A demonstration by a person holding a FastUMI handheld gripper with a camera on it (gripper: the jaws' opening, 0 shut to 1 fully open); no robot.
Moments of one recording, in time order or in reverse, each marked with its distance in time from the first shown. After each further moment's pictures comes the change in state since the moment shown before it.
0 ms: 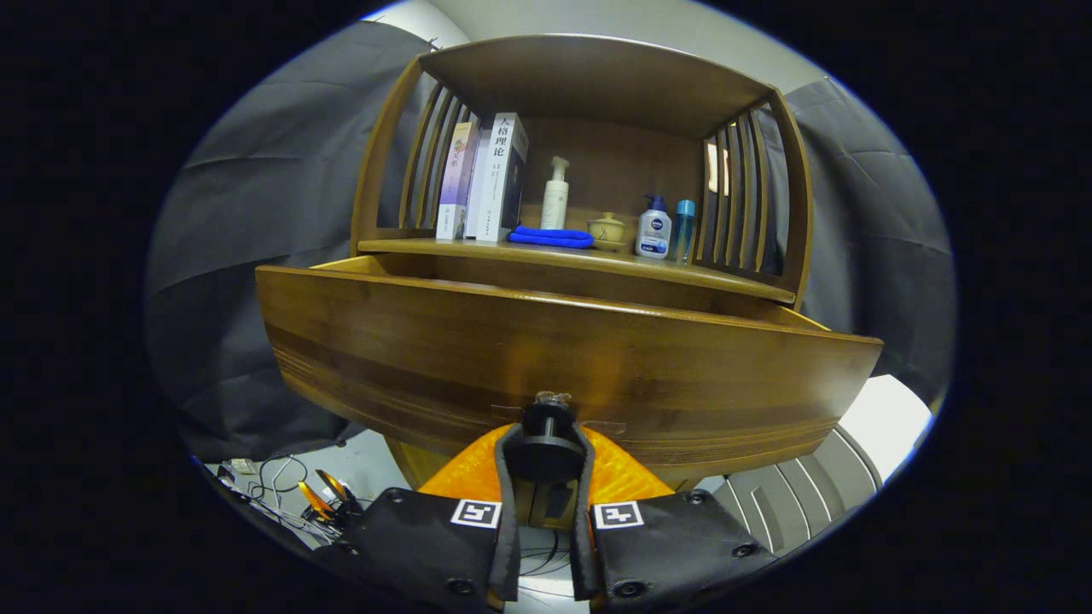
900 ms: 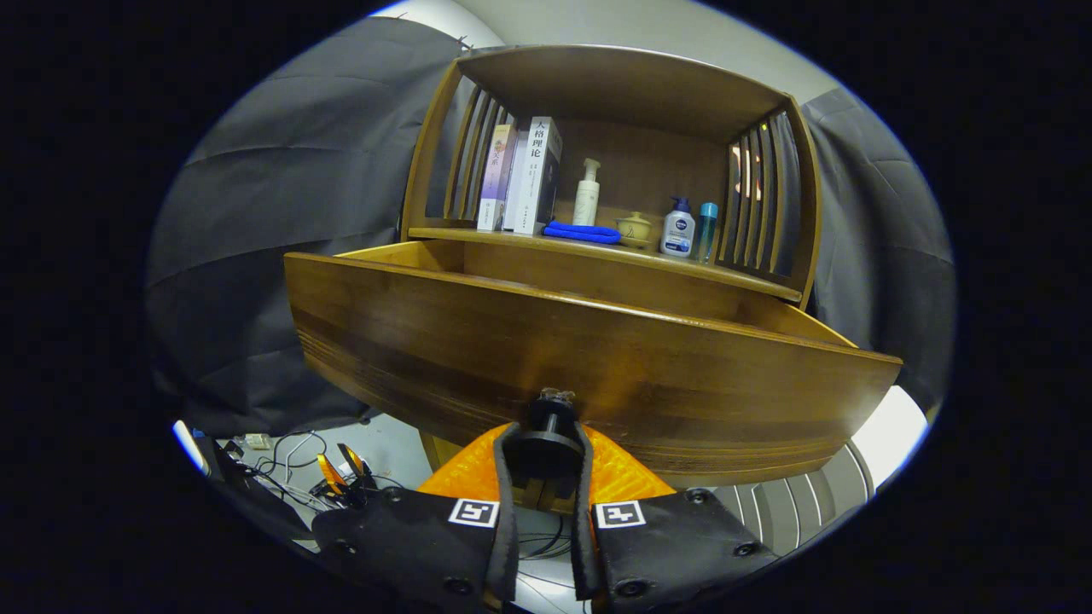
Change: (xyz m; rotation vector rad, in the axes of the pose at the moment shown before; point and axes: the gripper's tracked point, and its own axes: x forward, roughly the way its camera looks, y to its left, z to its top) arm -0.043 0.007 -0.017 -0.052 0.010 0.103
